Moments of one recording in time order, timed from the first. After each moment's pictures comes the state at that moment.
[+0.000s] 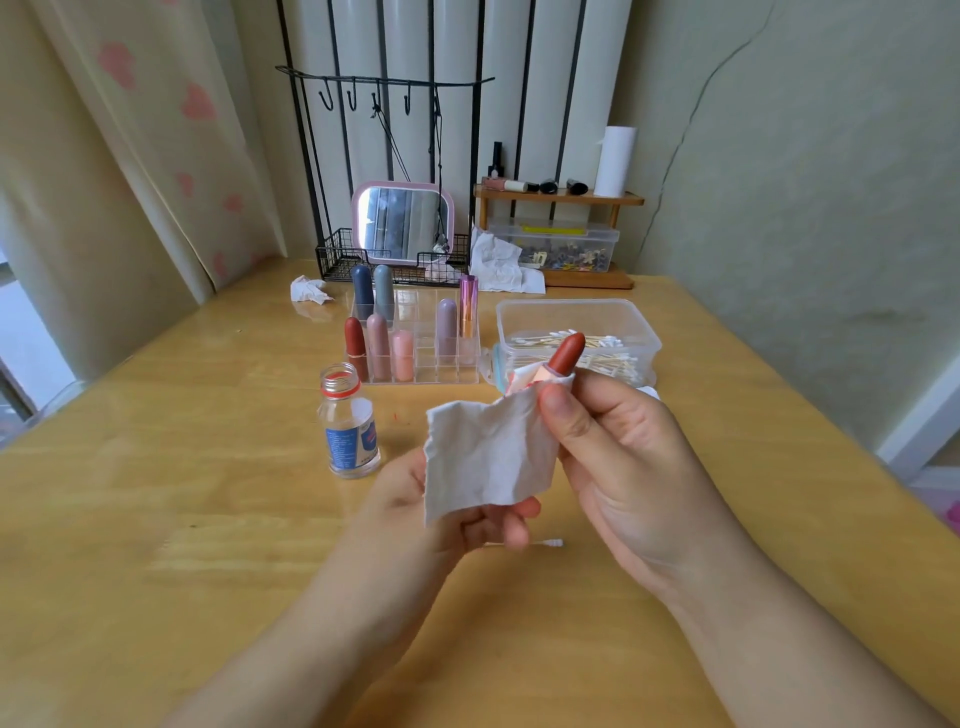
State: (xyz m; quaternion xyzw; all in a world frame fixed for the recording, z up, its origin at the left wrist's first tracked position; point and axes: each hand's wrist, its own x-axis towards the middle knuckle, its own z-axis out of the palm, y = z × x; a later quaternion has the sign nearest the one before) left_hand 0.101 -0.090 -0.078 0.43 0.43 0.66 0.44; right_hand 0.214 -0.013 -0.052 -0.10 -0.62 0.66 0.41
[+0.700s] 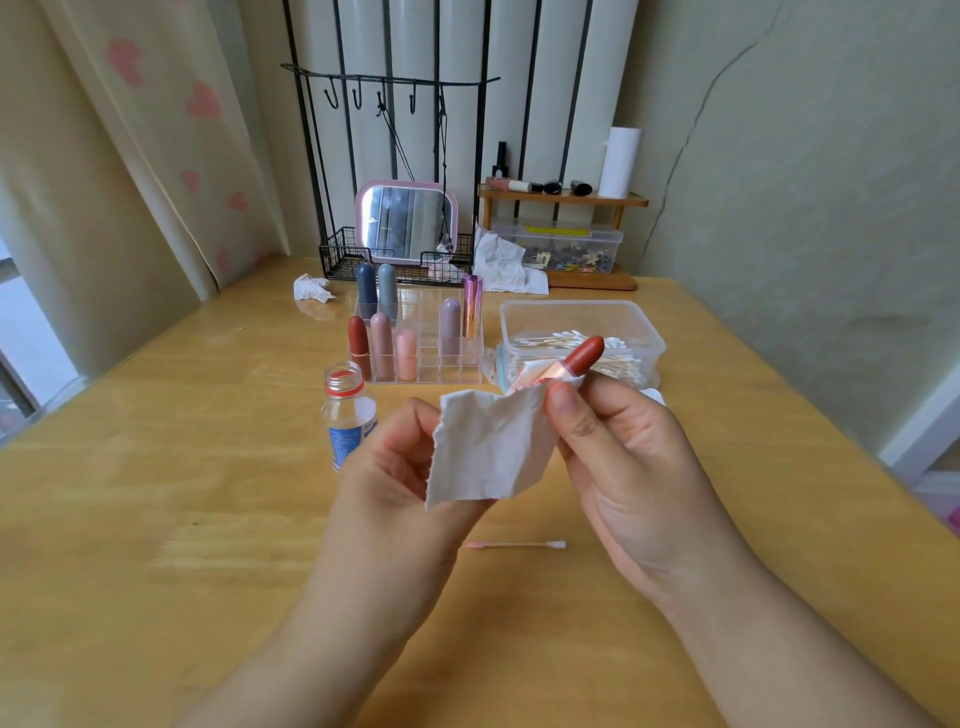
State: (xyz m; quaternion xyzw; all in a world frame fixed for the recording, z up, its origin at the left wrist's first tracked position) left_hand 0.096 -0.095 -0.078 0.42 0.47 0.71 0.31; right_hand 0.211 -0.007 -0.063 -0.11 -0.61 0.64 0.45
